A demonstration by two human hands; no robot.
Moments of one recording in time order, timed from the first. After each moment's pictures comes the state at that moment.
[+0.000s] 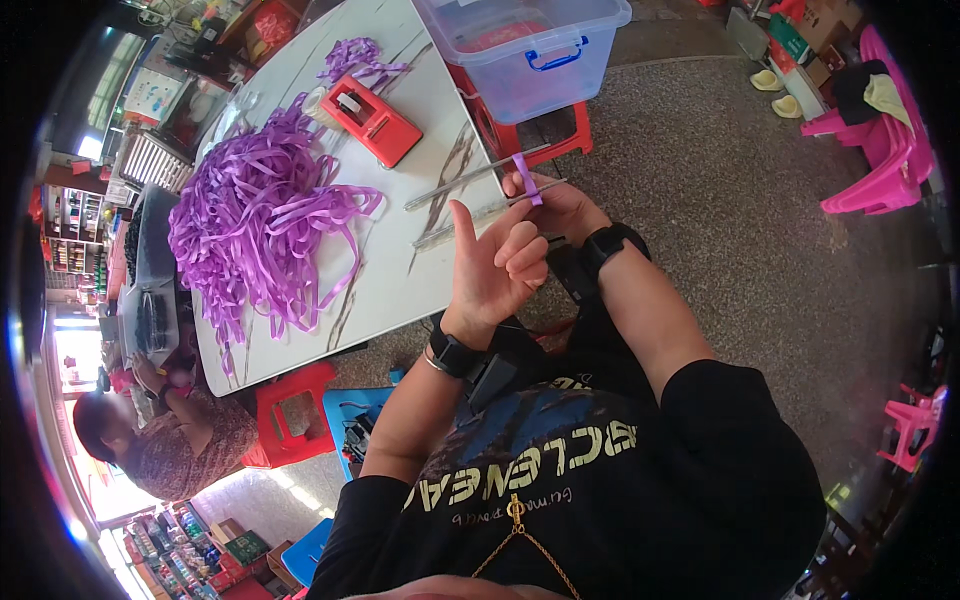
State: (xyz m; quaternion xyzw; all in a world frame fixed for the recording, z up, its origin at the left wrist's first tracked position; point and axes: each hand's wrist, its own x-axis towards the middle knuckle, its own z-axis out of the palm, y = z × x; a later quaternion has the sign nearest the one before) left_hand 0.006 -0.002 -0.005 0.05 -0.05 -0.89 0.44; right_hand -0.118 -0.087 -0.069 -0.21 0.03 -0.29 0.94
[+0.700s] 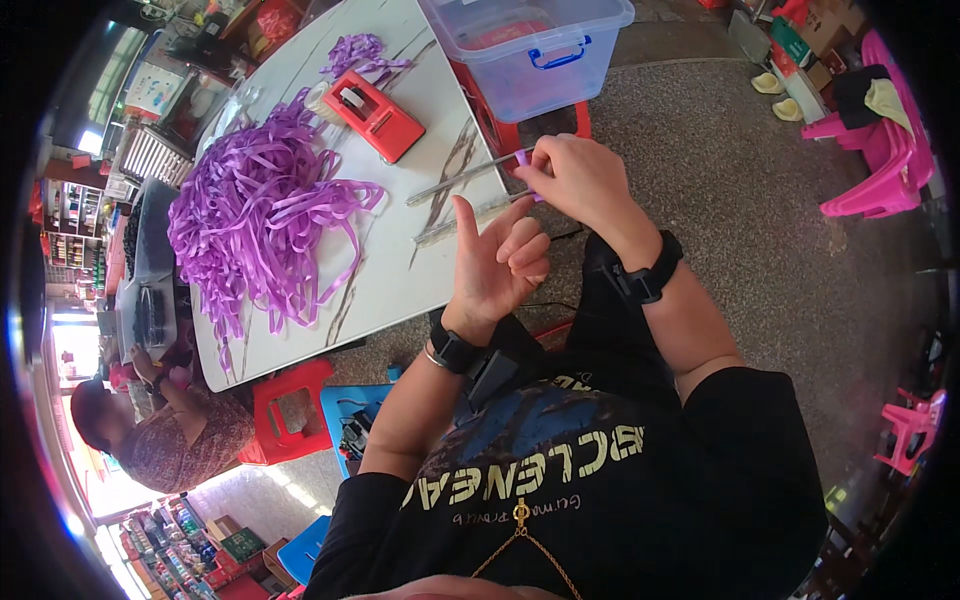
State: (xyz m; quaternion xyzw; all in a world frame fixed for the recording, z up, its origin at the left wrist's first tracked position) left_hand 0.006 -0.002 -0.004 0.06 -0.06 -0.89 0.45; right_hand -0.131 -0.069 0.018 -0.75 0.57 -0.25 0.21
